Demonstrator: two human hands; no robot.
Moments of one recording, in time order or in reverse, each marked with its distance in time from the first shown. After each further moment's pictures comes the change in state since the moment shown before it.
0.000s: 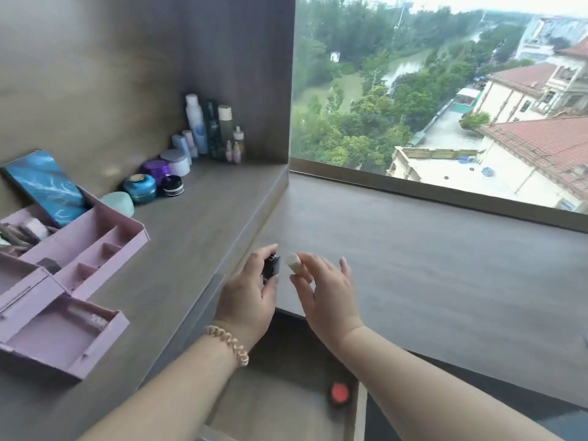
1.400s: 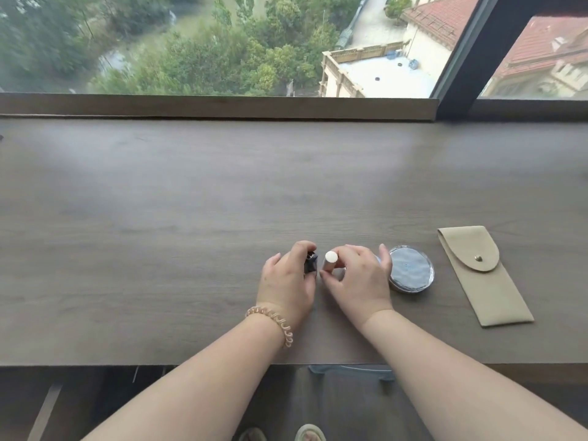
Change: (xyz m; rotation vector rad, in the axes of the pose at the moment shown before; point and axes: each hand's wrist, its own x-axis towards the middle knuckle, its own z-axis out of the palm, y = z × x) left_hand -0.088 0.297 0.530 0.032 -0.510 0.145; right_hand -0.115 0.501 -0.324 -0.417 0.125 0.437
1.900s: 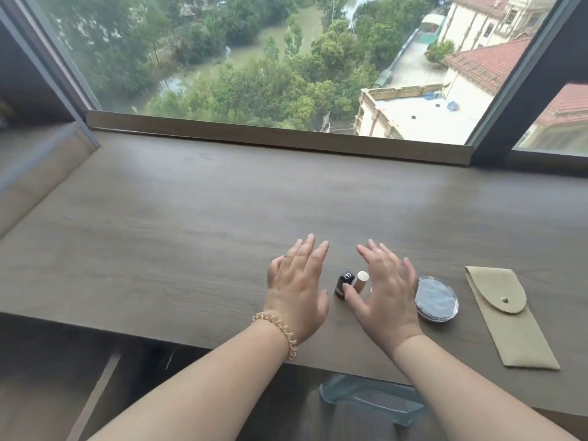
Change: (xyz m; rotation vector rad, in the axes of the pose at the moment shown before) left_hand -0.022 -0.002 -0.050 0.314 0.052 0.068; right_hand -0.007 -0.027 -0.044 0.087 -0.002 -0.212
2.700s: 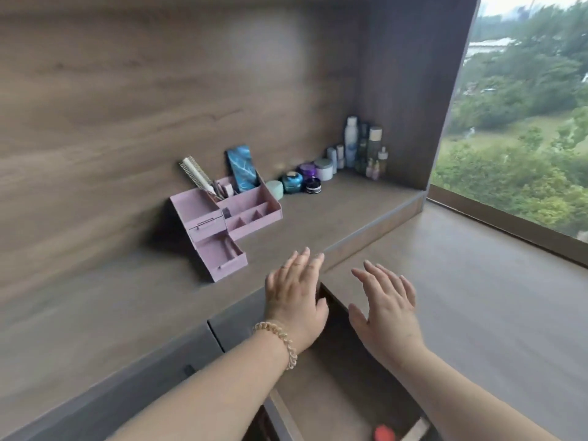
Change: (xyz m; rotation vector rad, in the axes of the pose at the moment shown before) left_hand -0.232 -0.330 -0.321 0.325 0.328 -0.735; right_hand -0.011 -0.502 0.162 0.205 -0.340 -0.716
